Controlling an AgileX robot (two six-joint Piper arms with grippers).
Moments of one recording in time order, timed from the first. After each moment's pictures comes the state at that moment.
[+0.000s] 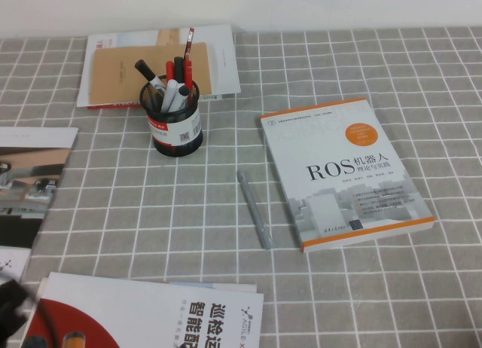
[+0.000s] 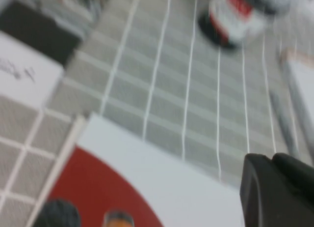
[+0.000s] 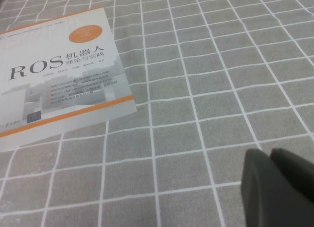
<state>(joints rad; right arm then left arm) -0.03 0.01 0.03 0.14 0.38 0.06 -0.05 0.38 -0.29 -0.37 0.54 -0.17</state>
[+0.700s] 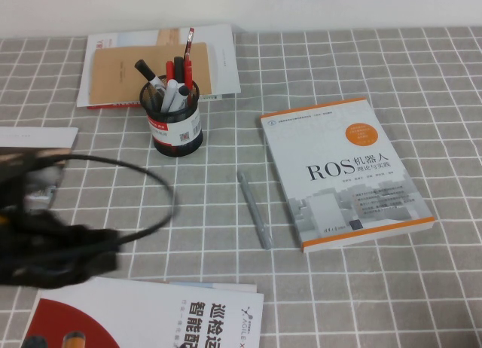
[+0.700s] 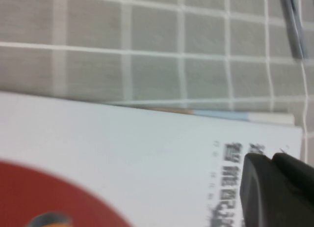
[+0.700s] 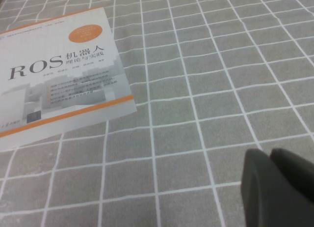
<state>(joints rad) -0.03 0.01 0.03 0.14 0.38 0.06 -0.17 1.12 -0.69 -0.55 0.79 0.21</state>
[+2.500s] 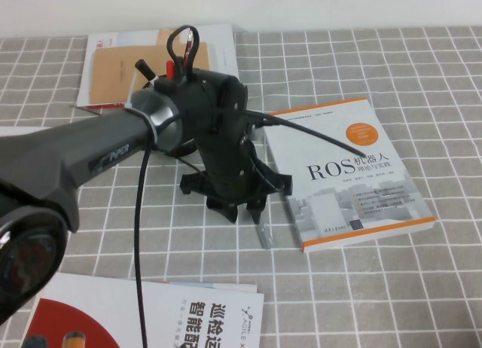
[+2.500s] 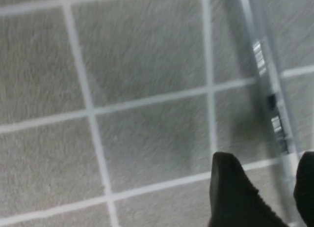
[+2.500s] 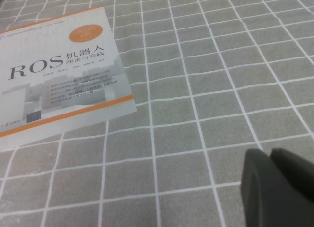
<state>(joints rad) -0.03 0.01 0.03 0.14 0.38 0.06 -0.63 2.11 -1.66 -0.11 1.06 -0.32</state>
